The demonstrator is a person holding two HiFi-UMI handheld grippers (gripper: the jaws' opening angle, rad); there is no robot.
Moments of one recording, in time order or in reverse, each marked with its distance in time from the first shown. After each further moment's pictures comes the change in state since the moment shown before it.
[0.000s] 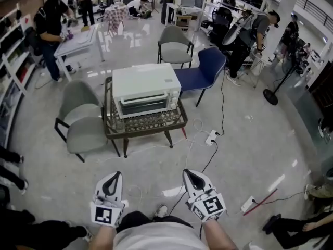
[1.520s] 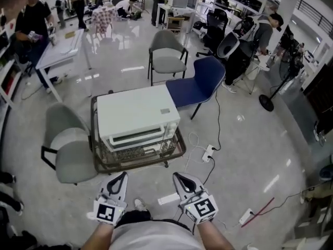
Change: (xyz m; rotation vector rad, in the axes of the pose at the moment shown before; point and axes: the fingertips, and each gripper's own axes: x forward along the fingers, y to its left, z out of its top) left arm 0.257 0.102 -0.022 -0.009 0.018 -0.168; right arm 0.230 -0.110 0.031 -0.031 0.044 0.017
